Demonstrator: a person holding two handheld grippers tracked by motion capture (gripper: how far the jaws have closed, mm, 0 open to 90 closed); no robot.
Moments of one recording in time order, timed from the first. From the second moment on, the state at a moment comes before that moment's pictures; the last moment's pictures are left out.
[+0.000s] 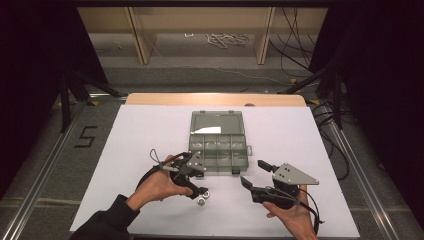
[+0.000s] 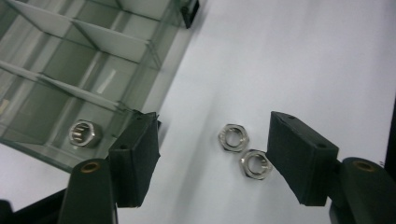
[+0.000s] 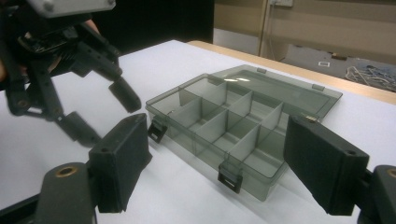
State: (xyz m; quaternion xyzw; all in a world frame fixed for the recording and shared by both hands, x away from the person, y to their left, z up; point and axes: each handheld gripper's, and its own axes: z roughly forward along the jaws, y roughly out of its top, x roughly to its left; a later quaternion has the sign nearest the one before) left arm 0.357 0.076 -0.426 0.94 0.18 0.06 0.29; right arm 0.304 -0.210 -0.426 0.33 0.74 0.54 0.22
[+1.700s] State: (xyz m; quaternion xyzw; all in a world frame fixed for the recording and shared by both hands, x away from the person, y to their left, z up) left arm 0.344 0.065 -0.463 0.97 0.16 0.02 0.19; right arm 0.305 -0.209 -0.427 0.33 0.75 0.54 0.22
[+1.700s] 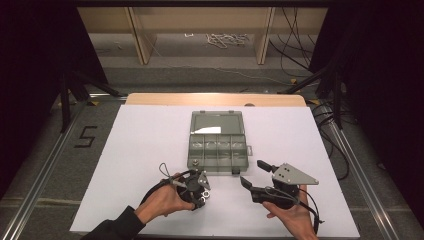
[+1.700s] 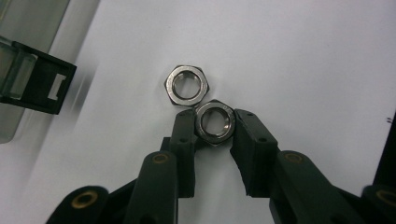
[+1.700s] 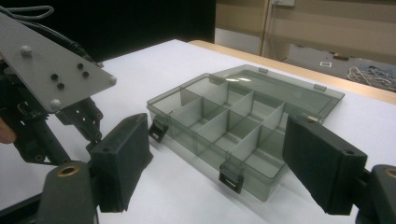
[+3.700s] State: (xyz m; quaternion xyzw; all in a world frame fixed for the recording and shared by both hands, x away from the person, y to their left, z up) left arm 0.425 0.095 -0.401 0.94 0.22 0.08 0.25; right arm 0.307 -0.209 -0.428 0.33 0.74 0.54 0.22
